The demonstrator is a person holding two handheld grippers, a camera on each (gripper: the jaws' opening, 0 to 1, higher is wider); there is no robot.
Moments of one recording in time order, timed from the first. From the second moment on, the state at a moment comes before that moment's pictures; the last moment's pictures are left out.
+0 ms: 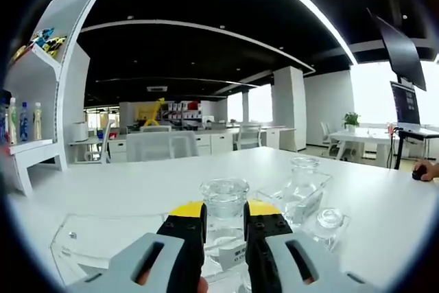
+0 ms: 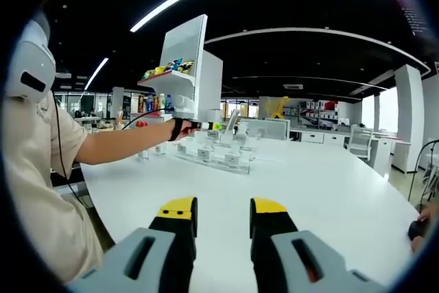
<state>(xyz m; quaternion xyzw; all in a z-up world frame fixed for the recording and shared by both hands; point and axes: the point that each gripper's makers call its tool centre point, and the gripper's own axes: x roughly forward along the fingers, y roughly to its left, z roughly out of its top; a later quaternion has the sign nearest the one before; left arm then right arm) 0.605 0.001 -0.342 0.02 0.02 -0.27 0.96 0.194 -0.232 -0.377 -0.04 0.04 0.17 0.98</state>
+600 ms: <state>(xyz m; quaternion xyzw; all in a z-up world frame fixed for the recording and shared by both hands) 0.603 0.005 -0.331 0.04 0.00 -0.26 0.96 0.194 -0.236 -0.378 -0.04 0.04 0.17 0.98</state>
